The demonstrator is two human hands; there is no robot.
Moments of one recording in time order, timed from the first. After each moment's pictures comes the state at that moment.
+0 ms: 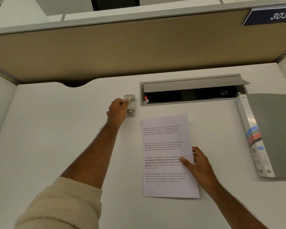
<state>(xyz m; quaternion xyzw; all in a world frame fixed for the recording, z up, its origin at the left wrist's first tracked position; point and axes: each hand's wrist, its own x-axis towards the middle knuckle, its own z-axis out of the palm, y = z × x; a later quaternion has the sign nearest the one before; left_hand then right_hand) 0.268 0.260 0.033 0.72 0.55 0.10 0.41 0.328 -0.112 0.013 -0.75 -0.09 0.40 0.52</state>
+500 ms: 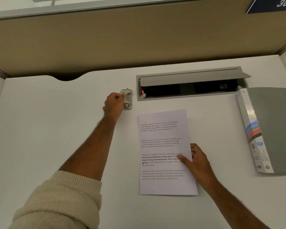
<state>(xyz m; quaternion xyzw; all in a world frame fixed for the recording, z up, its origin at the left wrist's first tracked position) 0.277 0.265 0.021 0.71 0.57 0.10 0.40 0.326 -0.109 0.014 -0.75 -0.08 0.40 0.51</state>
